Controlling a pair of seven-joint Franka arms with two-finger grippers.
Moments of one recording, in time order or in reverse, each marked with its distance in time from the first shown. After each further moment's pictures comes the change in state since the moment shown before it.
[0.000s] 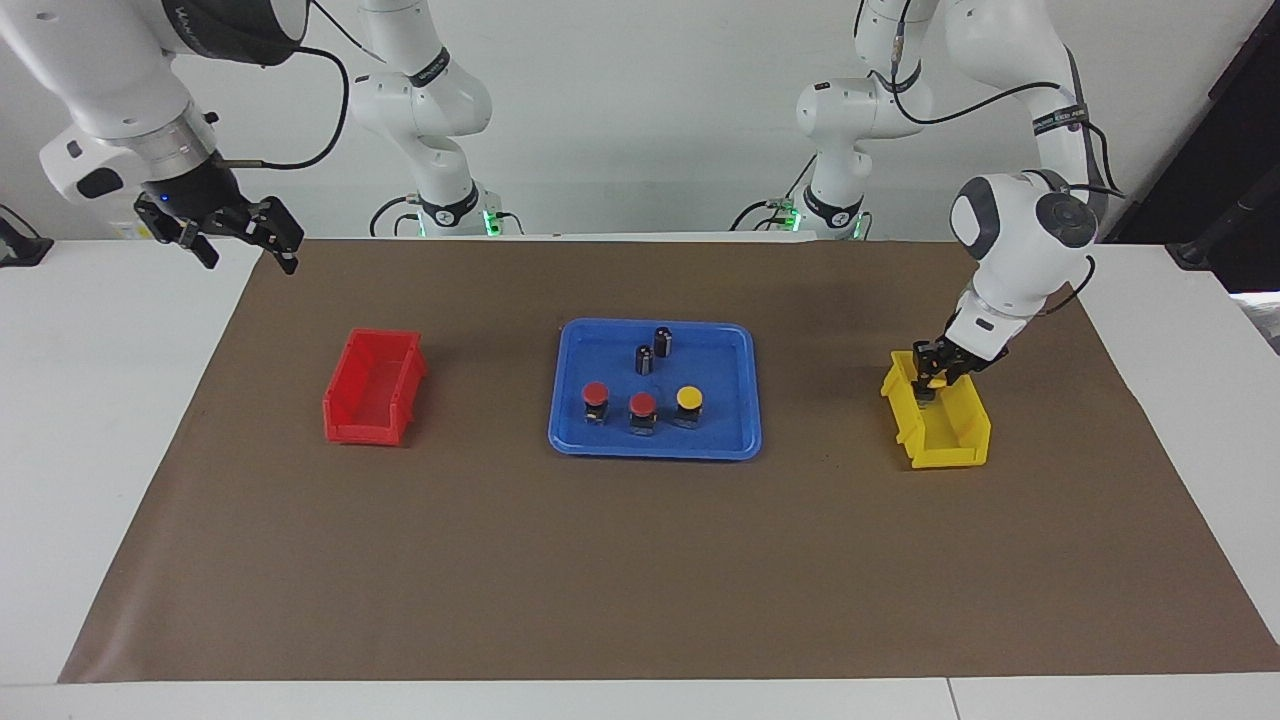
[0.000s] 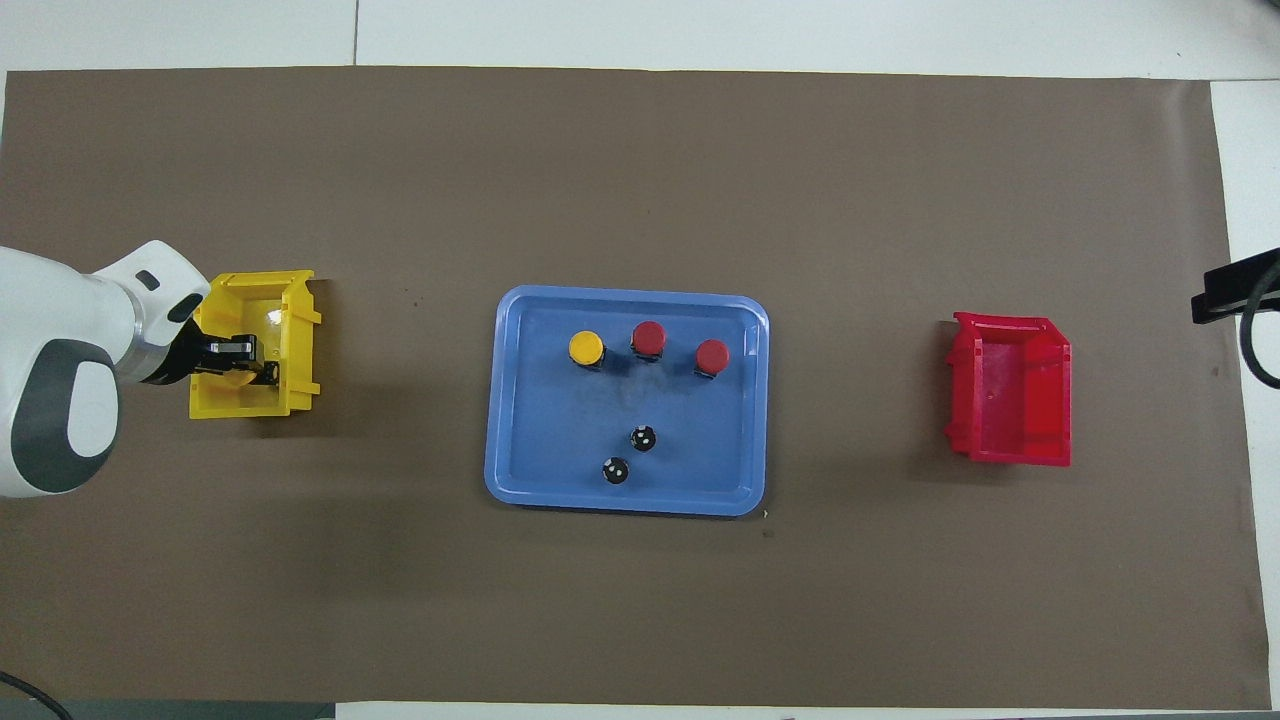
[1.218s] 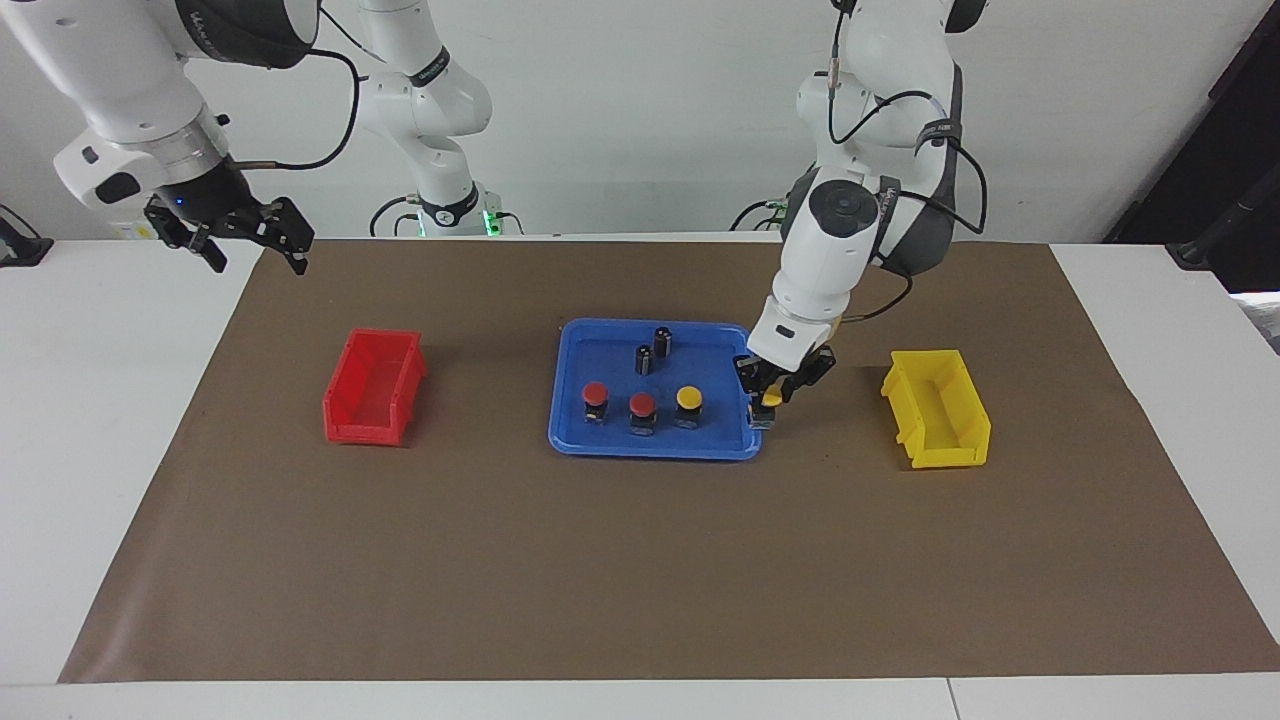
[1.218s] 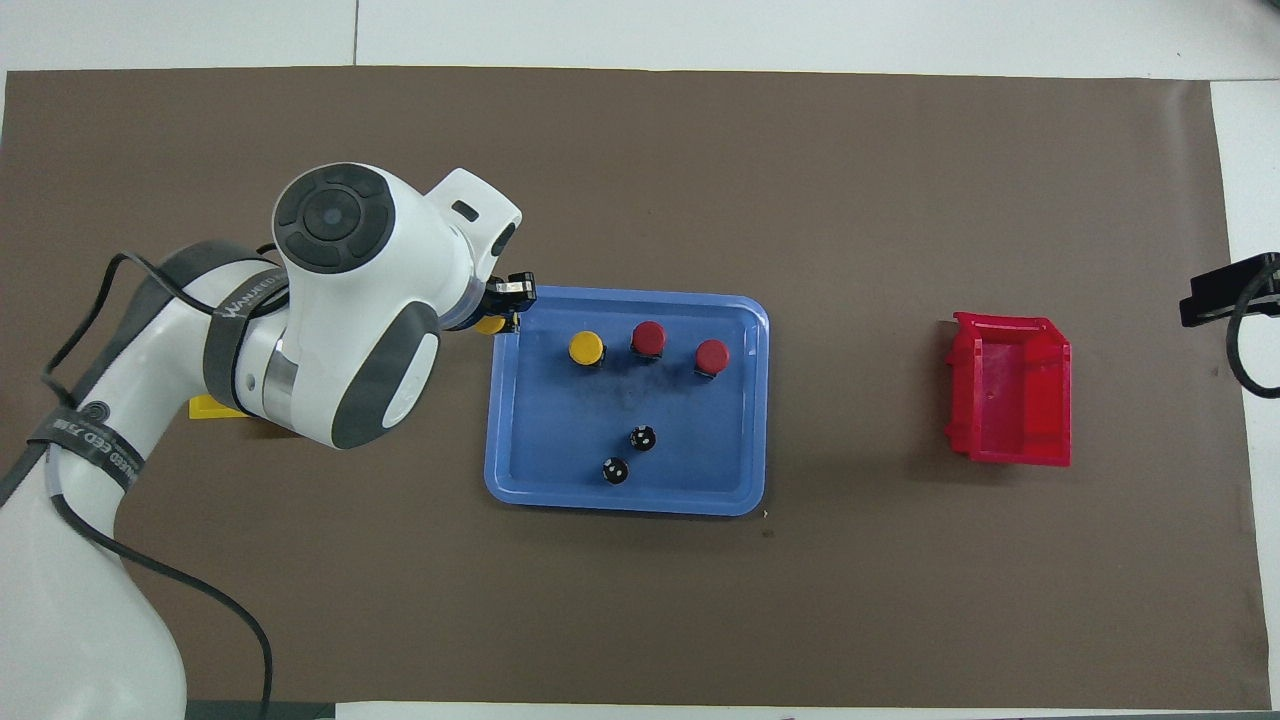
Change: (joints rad) left arm -0.492 0.206 -0.015 0.335 0.000 -0.058 -0.563; right arm 0.004 -0.003 0.006 -0.002 0.000 0.000 -0.036
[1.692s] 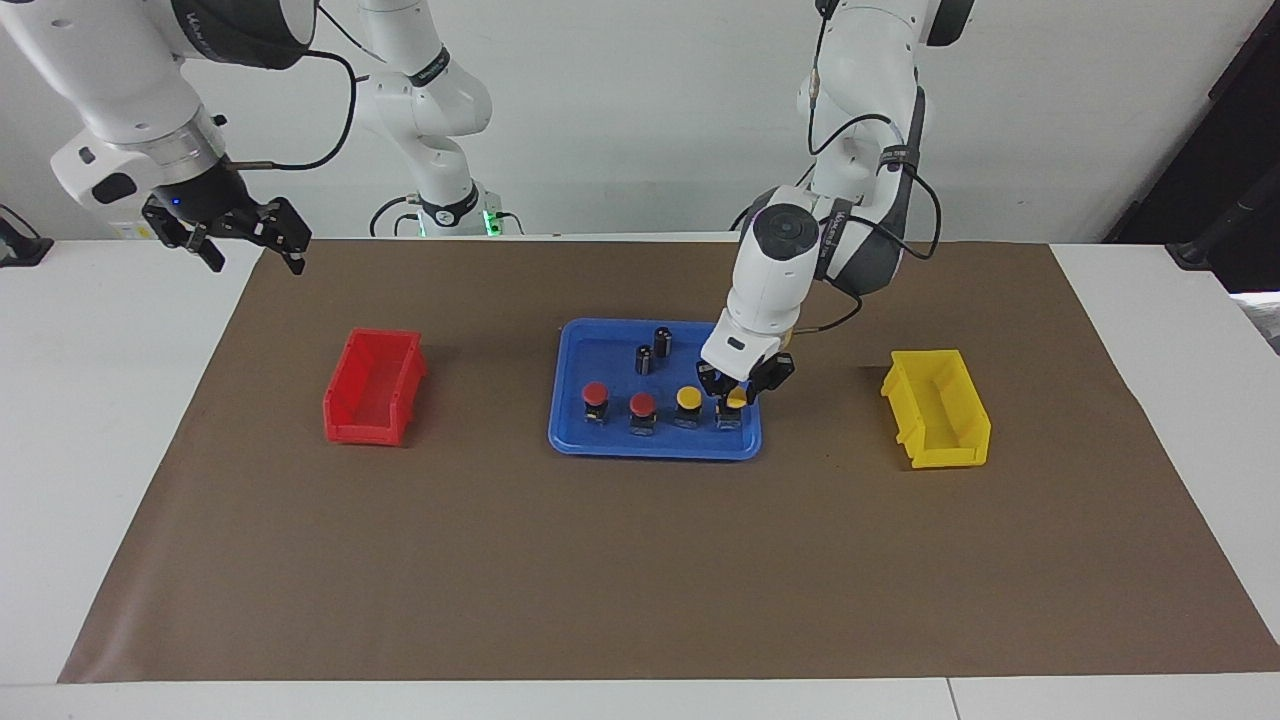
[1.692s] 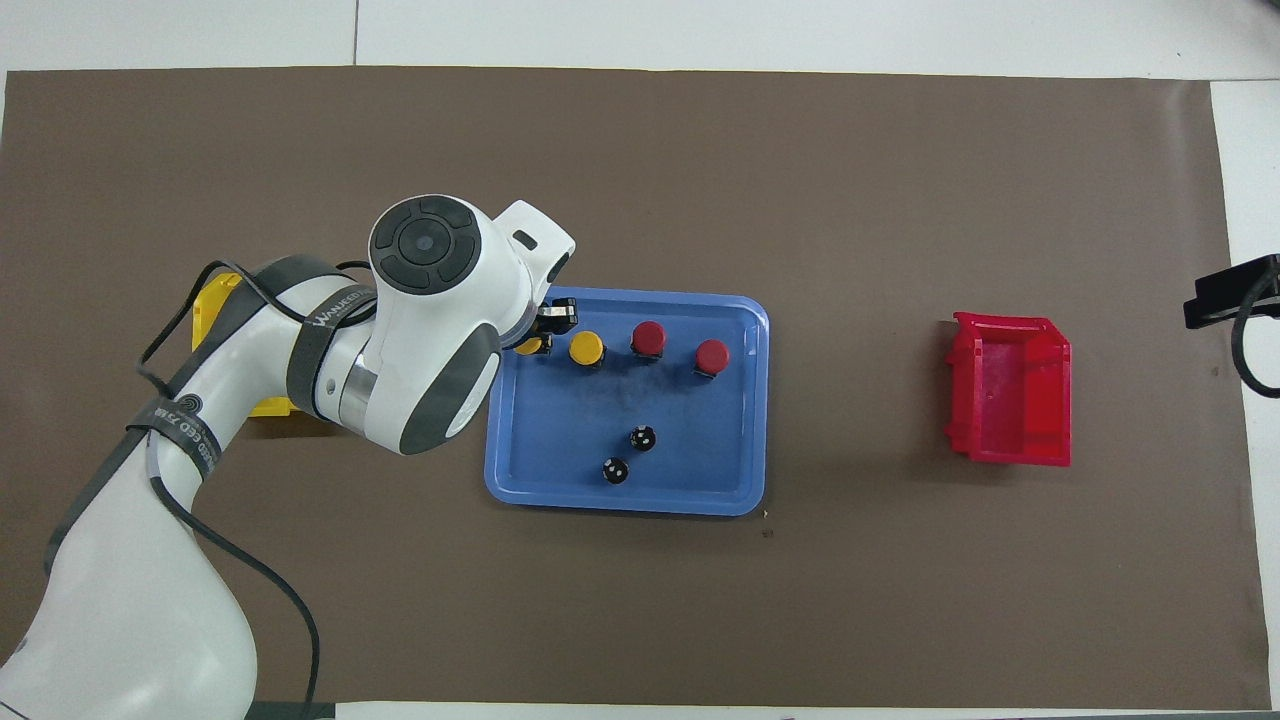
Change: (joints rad) left arm -0.032 0.071 0.001 -0.005 0.000 0.029 -0.010; right arm -0.003 -0.002 -0.004 -0.004 0.000 0.000 0.000
